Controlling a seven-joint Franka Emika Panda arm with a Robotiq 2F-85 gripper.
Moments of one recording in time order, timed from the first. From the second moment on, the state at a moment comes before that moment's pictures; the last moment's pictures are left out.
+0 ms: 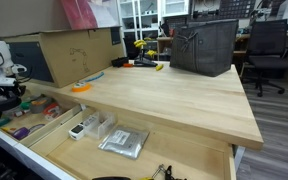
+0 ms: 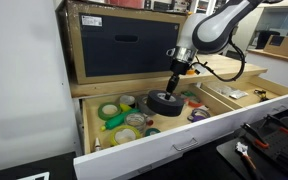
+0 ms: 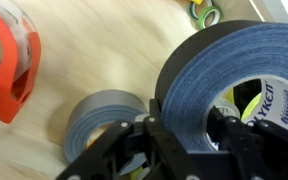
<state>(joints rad) 0.16 0.38 0.46 -2.25 0.14 2.68 -0.27</state>
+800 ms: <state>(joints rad) 0.16 0.33 0.46 -2.31 0.14 2.69 -0.27</state>
